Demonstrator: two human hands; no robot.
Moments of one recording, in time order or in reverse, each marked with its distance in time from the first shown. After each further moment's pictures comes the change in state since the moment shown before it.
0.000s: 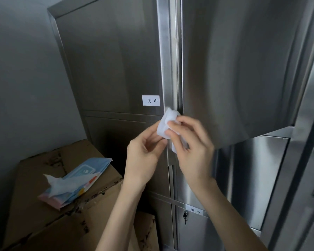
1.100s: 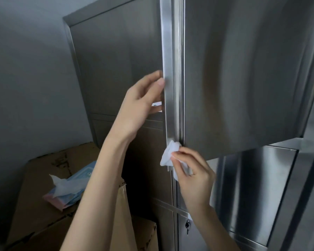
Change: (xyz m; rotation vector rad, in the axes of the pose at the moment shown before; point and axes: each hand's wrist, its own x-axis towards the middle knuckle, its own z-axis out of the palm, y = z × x) left_hand 0.077 0.067 -0.015 -0.008 -0.039 0.075; right_hand -0.042 0.003 -0.004 -0.002 -0.017 0.165
